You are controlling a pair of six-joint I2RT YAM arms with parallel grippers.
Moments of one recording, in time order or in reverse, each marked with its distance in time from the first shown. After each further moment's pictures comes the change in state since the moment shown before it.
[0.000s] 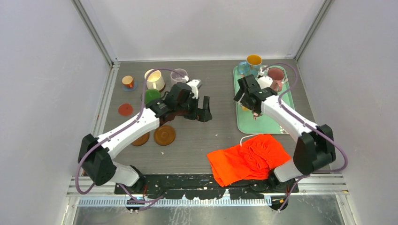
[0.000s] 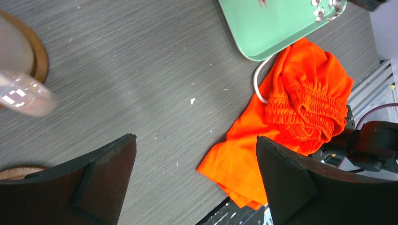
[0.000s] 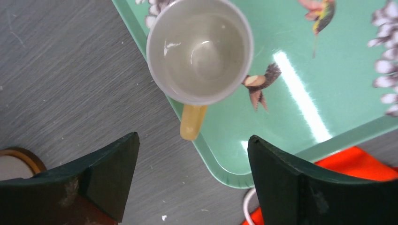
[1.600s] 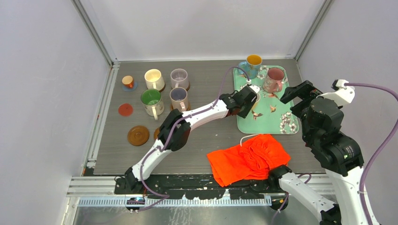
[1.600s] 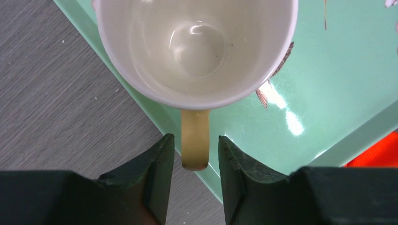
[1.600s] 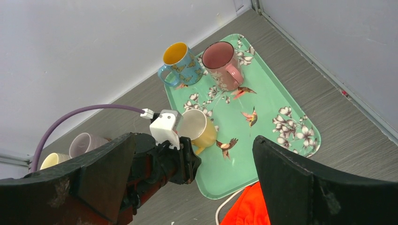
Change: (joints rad) left arm -0.283 1.034 0.999 -0.073 -0.341 0.203; right arm 0.000 -0.794 0.182 -0.248 0.227 -0.269
